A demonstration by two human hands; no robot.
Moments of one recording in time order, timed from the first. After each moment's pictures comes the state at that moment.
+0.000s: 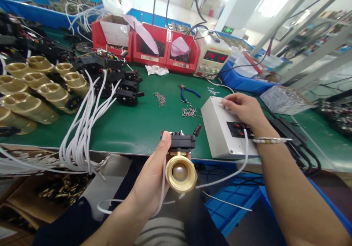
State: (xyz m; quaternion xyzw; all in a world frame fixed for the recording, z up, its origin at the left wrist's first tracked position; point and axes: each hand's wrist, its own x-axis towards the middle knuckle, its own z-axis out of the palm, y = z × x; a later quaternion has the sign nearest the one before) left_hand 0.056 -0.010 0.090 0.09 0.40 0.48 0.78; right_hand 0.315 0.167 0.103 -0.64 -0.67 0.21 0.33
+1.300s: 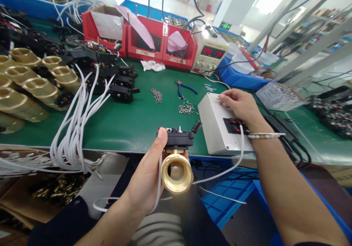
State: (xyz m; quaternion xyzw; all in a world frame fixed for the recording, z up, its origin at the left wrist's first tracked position) left_hand 0.059 -0.010 0.086 0.11 0.39 0.51 0.76; right_hand 0.315 0.169 0.103 -0.65 -0.67 0.19 0.31
